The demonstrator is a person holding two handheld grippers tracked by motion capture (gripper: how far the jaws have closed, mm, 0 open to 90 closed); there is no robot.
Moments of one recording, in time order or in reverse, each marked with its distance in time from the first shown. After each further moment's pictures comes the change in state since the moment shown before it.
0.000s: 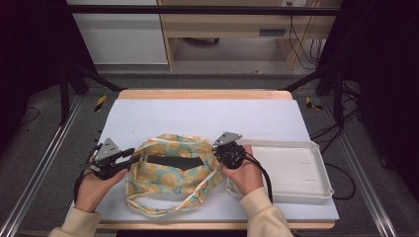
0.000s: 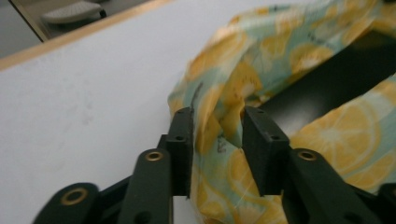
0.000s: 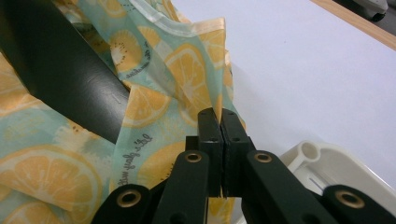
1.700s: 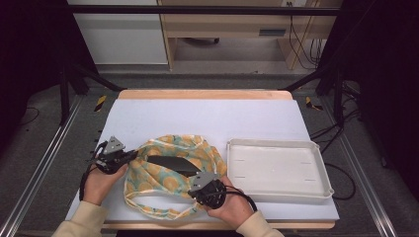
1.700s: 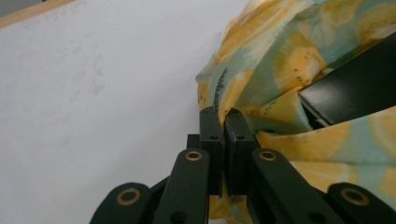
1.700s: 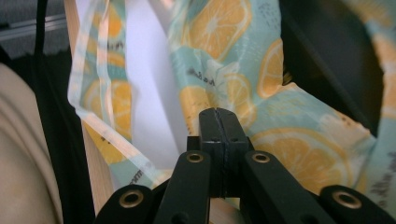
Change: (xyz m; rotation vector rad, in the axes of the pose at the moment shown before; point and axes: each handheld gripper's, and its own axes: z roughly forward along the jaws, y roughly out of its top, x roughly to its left) left arm 0.014 -0.019 0.034 0.147 0.045 -0.026; right arm 0.096 -0.029 -0.011 0.003 0.334 -0.220
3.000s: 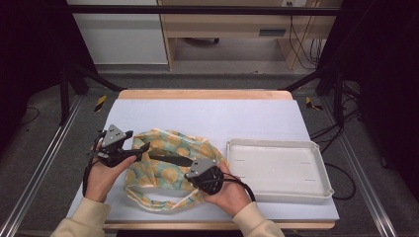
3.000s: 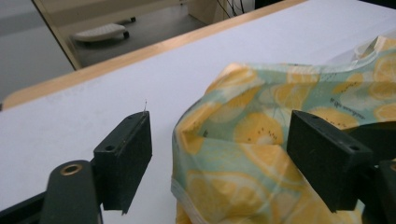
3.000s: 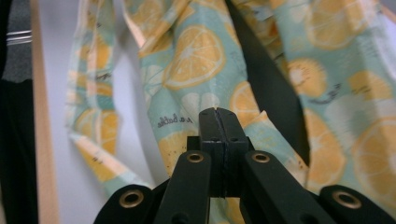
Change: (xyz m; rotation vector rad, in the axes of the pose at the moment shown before) left arm -0.014 0.043 -0.013 -0.183 0.027 -0.054; right arm -0.016 0.025 0.000 -0.060 -0.072 -0.057
